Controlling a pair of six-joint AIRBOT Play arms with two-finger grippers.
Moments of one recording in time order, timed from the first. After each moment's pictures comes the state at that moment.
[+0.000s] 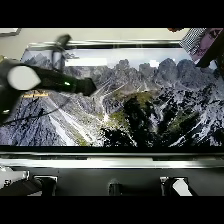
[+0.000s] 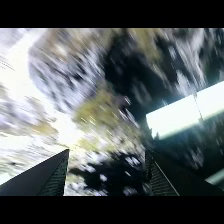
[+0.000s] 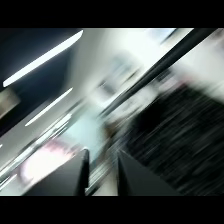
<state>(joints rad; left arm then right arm) -0.49 -1.28 1.64 1.37 -1.21 -1.80 -0.85 -1.09 2.12 -1.09 0.68 2.10</state>
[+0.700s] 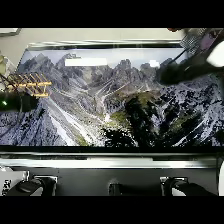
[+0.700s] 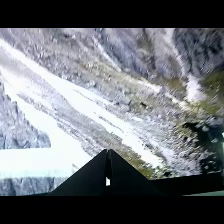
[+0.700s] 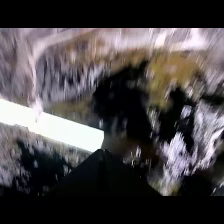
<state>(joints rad) -0.22 -0.88 1.32 1.55 -1.41 -1.71 0.14 -1.30 1.65 -1.33 1.44 1.52</state>
